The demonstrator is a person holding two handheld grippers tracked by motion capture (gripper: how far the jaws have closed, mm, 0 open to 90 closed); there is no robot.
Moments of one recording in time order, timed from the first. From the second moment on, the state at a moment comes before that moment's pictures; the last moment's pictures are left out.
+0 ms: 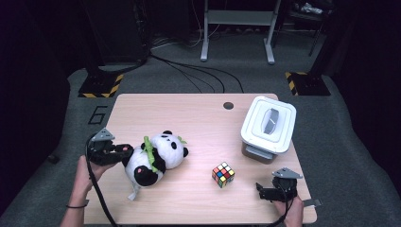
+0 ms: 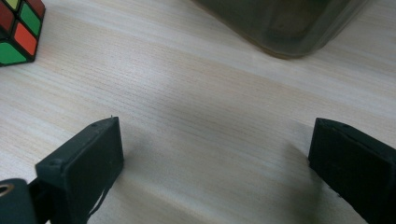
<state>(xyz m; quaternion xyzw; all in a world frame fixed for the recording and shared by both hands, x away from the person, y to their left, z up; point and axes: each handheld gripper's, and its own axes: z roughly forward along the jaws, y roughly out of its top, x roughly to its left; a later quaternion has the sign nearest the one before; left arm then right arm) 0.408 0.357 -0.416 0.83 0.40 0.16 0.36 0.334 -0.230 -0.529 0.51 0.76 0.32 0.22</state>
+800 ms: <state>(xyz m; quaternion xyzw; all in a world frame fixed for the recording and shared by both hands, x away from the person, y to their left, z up) 0.429 0.362 -0.408 0.77 0.47 0.18 0.39 0.334 -0.230 -0.529 0.51 0.76 0.32 0.22</state>
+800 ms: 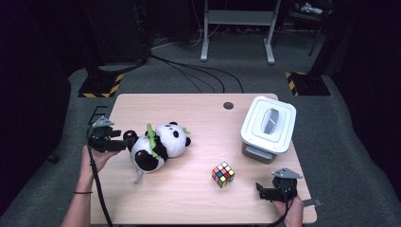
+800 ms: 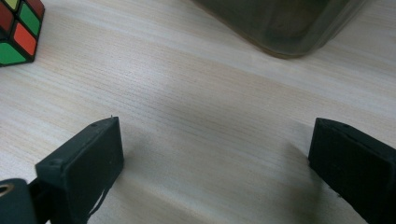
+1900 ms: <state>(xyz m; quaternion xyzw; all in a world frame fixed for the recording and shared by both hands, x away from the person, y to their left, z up) 0.399 0.320 -0.432 0.80 0.43 0.14 0.40 0.334 -0.230 -0.529 0.51 0.76 0.33 0.22</state>
